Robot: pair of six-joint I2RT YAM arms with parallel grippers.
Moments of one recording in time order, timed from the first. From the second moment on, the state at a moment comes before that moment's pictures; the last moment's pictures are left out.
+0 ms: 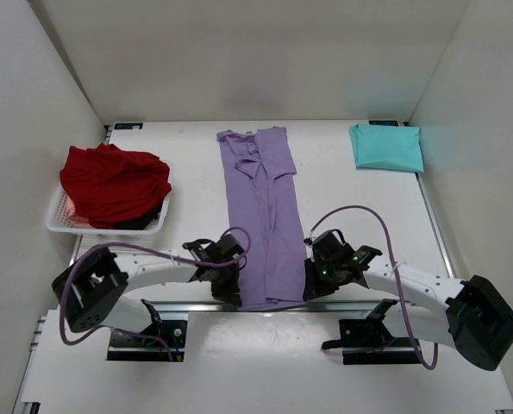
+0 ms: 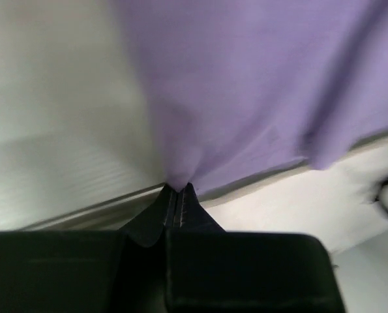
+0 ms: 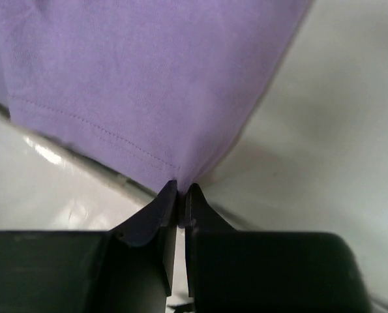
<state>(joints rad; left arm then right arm) -0.95 1.42 0.62 -0.43 0.22 -0.98 0.74 1.11 0.46 -0.49 -0.29 0.55</state>
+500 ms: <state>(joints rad) -0.73 1.28 0.75 -0.69 0.22 -0.88 0.60 1.15 0.67 -0.65 -0.37 0.50</state>
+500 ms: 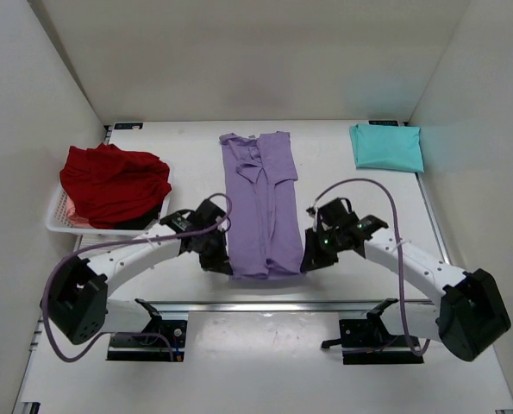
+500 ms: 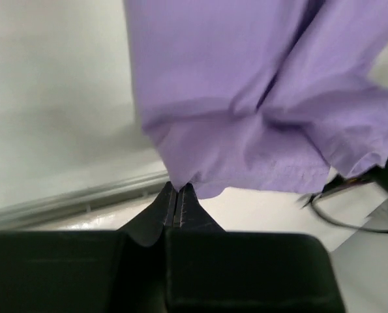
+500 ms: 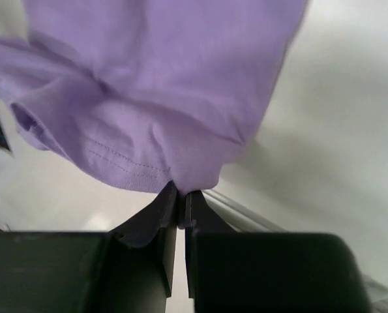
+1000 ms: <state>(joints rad) -0.41 1.72 1.26 -0.76 0.23 -0.65 0.40 1.63 1.22 -0.72 -0.34 0.24</state>
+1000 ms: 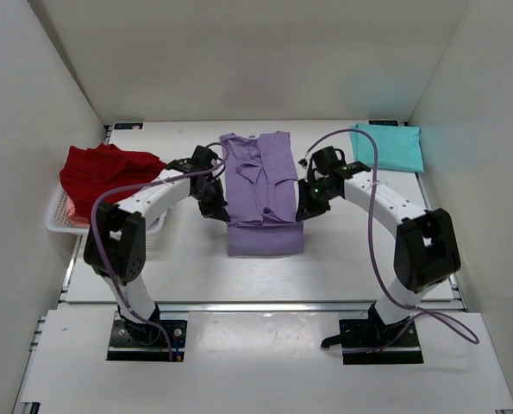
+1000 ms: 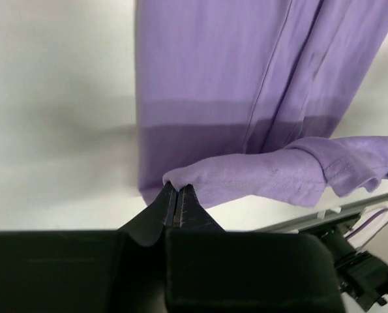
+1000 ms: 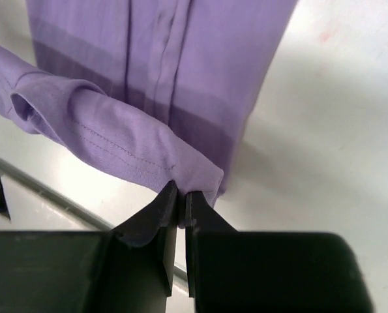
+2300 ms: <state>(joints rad) -0.45 1.61 0.89 -0.43 0.22 -0.84 0.32 1.56 0.81 -0.36 -0.41 0.48</state>
